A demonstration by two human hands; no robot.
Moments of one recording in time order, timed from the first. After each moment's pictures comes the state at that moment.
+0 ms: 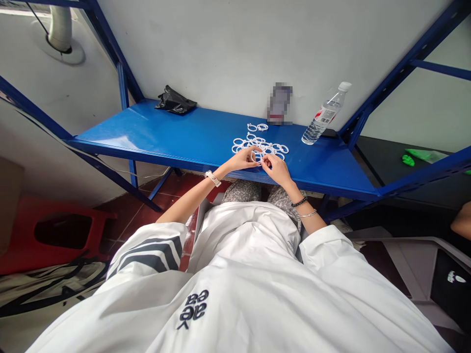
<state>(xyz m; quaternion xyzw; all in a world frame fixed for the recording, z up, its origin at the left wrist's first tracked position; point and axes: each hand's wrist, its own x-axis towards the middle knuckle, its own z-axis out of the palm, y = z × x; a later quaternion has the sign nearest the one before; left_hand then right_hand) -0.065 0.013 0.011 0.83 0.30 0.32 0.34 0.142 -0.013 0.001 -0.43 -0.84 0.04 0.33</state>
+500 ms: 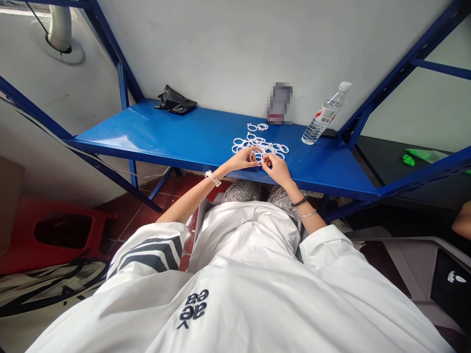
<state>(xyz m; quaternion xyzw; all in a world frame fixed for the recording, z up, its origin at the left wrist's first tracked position) -0.065 0.013 0.011 0.83 0.30 0.33 0.35 0.142 -0.013 0.000 -0.44 -0.83 0.05 0.33</state>
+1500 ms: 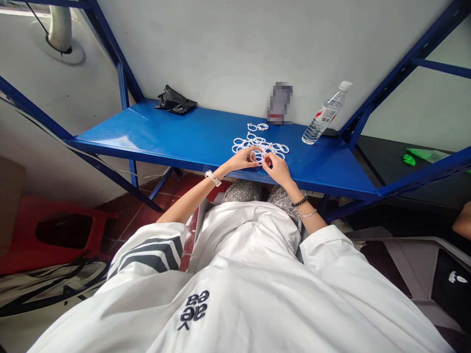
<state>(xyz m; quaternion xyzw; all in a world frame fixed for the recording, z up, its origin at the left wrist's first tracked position) -0.066 0.012 0.013 0.82 0.31 0.32 0.35 0.143 -0.013 -0.001 -0.44 -0.83 0.05 0.34</state>
